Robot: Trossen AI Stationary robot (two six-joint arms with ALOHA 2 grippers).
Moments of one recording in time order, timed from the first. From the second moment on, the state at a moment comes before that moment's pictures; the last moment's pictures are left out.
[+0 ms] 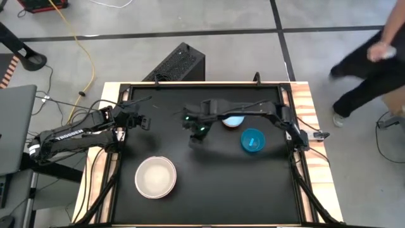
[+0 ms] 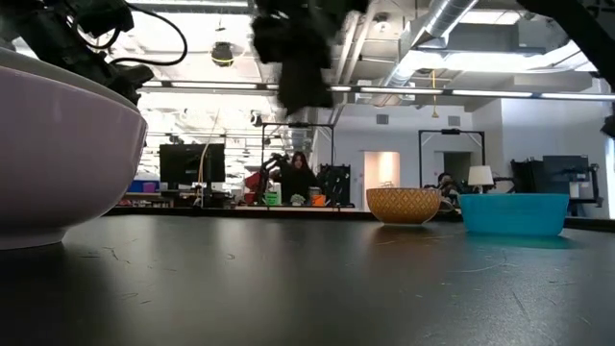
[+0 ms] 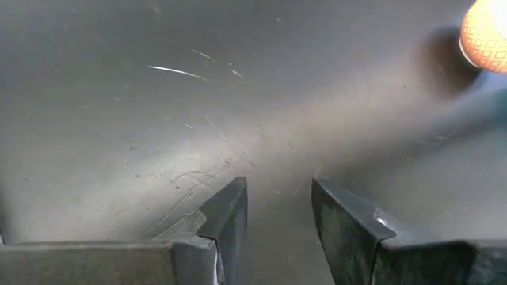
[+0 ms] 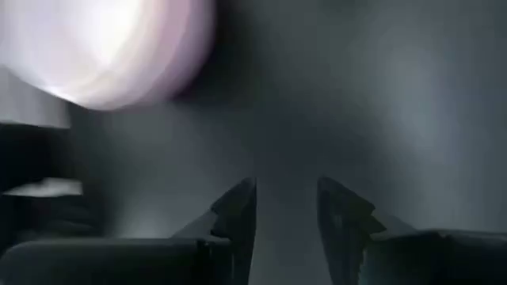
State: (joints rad) left arm 0.46 0.58 0.50 -0.68 -0.17 -0.69; right arm -0.07 2.10 2.04 -1.07 -0.31 0.25
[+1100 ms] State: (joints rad) left arm 0.46 0.58 0.50 -0.68 -0.25 -0.74; right arm -0.58 1.71 1.28 -0.99 -0.01 0.16
